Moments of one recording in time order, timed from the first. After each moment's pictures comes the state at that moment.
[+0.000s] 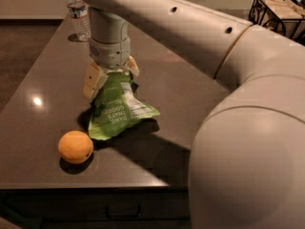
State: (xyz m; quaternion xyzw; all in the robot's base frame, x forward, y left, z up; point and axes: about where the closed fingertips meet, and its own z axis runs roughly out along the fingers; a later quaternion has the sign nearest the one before) arm 0.577 0.106 0.855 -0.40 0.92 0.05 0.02
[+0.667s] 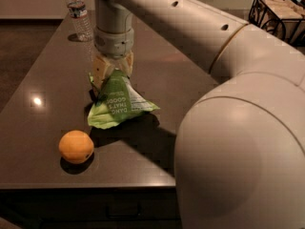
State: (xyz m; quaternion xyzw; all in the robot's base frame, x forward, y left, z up) arm 0.602 0.104 0.866 -0.42 0.91 0.06 0.03
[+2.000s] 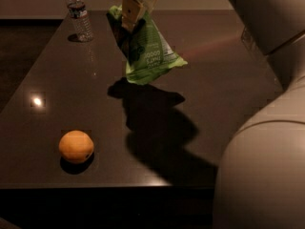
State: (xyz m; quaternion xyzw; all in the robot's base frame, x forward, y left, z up) arm 0.632 0.032 1.019 -0.48 0.85 0.04 0.21
